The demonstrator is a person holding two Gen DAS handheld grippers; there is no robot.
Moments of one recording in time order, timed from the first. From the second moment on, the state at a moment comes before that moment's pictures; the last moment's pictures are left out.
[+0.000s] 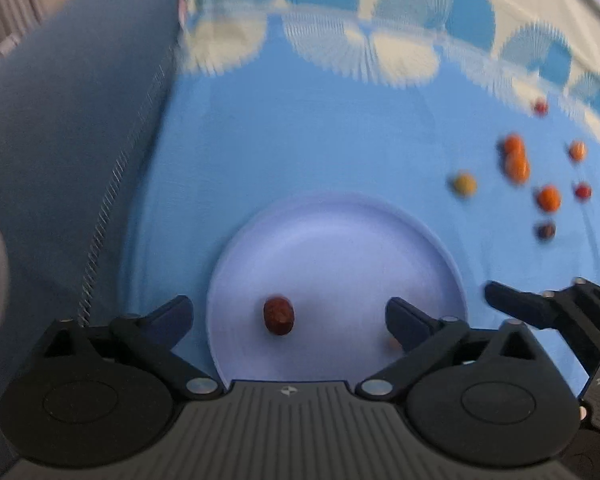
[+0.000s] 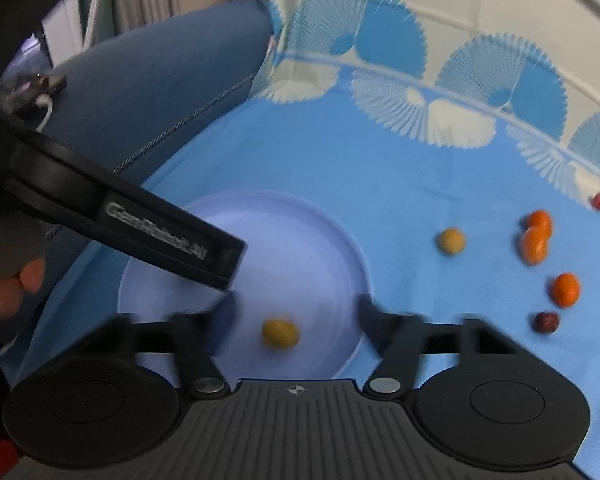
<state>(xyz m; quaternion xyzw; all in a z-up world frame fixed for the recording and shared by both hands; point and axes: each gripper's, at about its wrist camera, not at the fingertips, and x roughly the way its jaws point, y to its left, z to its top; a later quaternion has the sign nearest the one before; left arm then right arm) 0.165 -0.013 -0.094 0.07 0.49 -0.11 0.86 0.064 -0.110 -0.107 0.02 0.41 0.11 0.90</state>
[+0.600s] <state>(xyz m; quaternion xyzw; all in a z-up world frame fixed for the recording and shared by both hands) 0.036 0.017 -0.053 0.10 0.53 0.00 0.84 -0.063 -0.137 -0.031 0.06 0.36 0.08 0.93</state>
